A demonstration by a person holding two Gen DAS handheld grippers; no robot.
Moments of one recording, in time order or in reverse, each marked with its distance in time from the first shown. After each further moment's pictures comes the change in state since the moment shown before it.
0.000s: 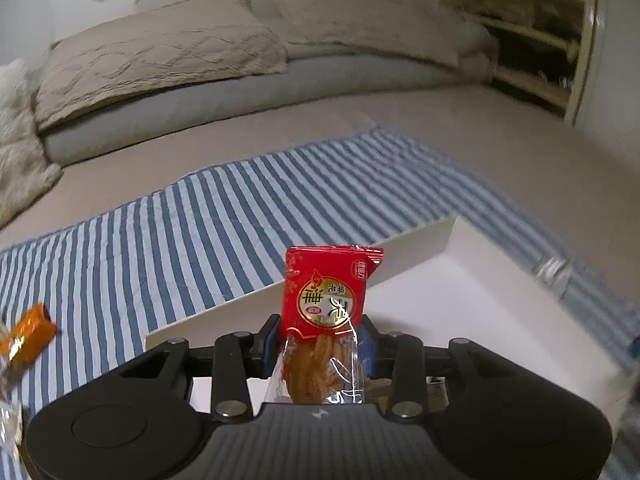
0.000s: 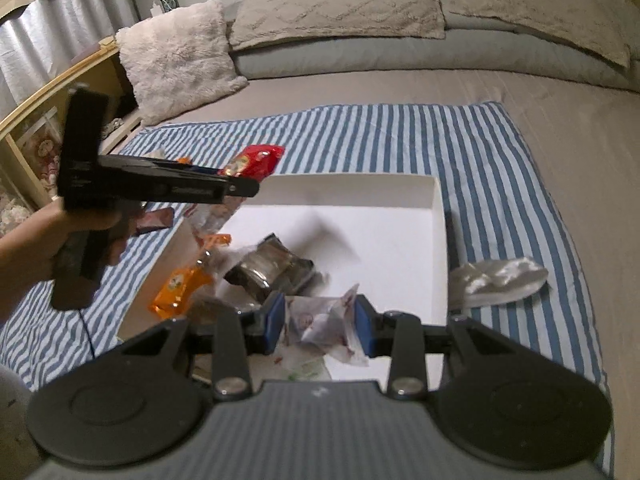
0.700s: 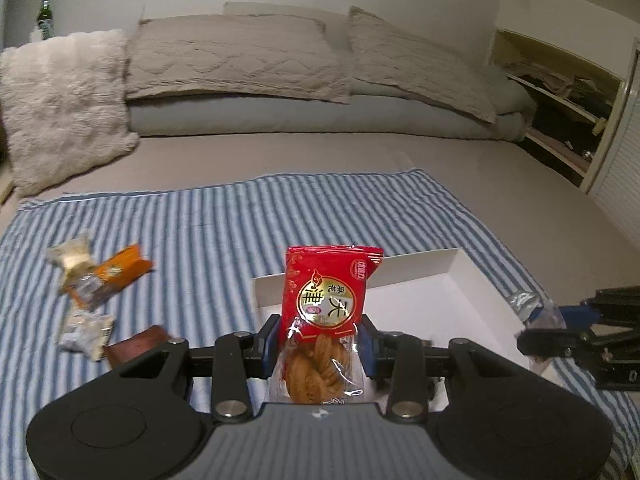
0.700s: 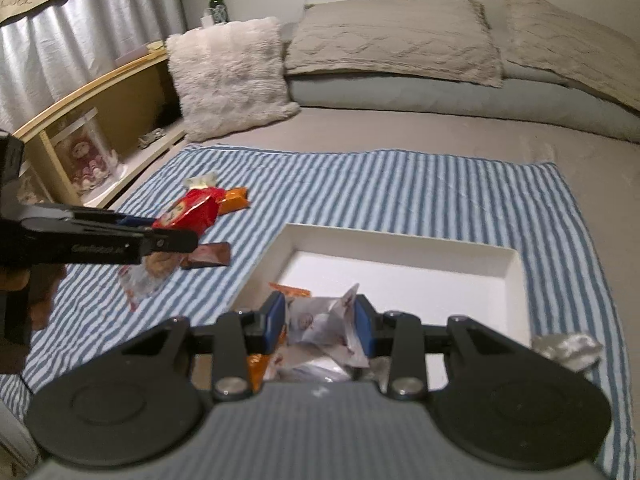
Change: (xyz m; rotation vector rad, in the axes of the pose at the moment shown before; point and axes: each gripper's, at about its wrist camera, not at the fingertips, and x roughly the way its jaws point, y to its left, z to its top) left arm -0.141 0.042 -0.029 -0.233 -0.054 0.022; right arm 0.003 0.077 0.043 -0.098 -0.080 0.048
